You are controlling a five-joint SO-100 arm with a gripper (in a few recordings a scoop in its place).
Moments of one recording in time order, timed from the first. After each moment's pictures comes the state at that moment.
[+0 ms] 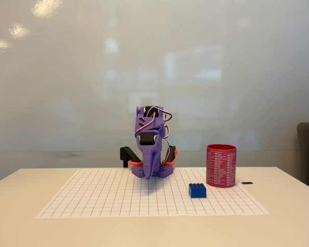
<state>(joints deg) -1.8 189.3 174.0 67.9 6.7</state>
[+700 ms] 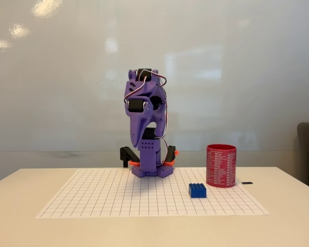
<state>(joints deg) 8.4 140.4 121.4 86.9 -6.3</state>
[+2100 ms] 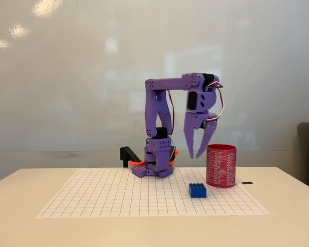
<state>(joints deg) -45.9 100.3 99.3 93.0 -43.2</state>
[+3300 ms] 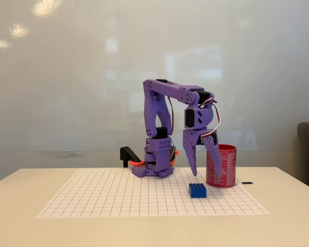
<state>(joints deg) -42.8 104.4 118.6 73.3 -28.3</state>
